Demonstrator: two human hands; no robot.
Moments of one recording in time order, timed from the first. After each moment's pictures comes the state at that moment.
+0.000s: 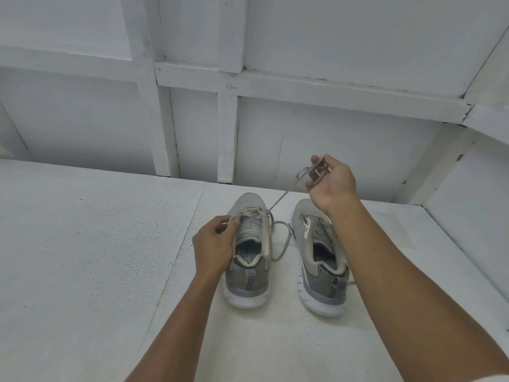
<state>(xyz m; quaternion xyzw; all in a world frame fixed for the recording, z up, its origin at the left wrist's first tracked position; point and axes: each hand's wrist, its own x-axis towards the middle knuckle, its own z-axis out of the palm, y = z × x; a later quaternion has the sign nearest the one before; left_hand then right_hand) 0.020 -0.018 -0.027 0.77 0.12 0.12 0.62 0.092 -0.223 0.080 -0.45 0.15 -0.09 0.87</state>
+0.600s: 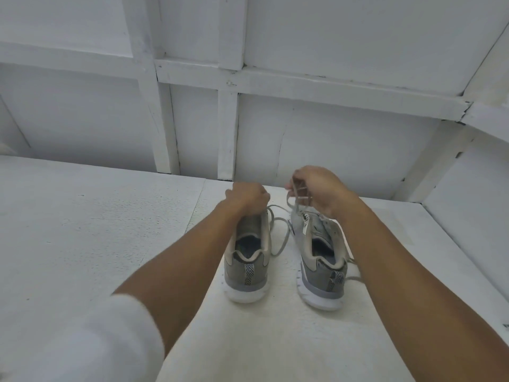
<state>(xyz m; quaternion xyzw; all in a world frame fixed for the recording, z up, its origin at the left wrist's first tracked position) 0.100 -0.059 0.034 0.97 -0.08 -0.06 0.22 0.058 -0.208 0.092 -0.78 0.09 0.05 0.62</state>
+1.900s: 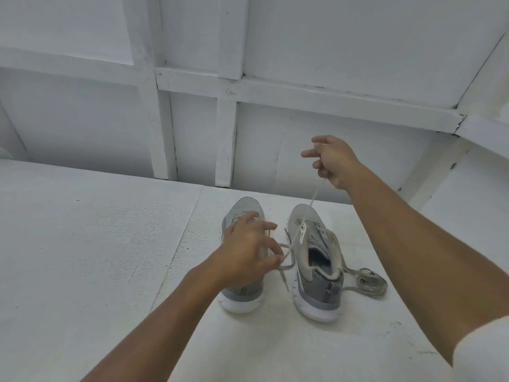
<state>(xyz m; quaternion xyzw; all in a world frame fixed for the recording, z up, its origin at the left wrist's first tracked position) -0.009 -0.037 0.032 0.92 -0.25 -0.02 0.29 0.116 -0.242 0.131 -0.78 0.11 -0.07 0.61</state>
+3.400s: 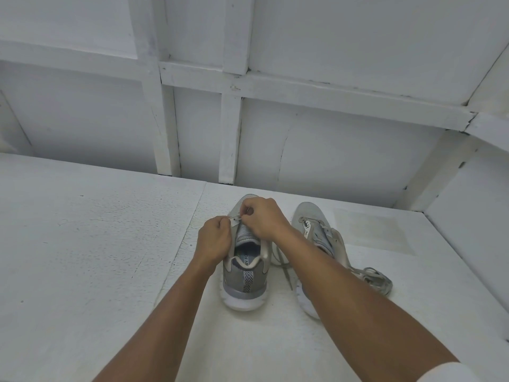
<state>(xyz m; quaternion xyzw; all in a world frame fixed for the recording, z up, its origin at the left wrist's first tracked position) 0.045 -0.012 -0.031 0.84 0.09 0.06 0.54 0.075 -0.135 0.021 -0.95 -0.11 -0.01 0.28</state>
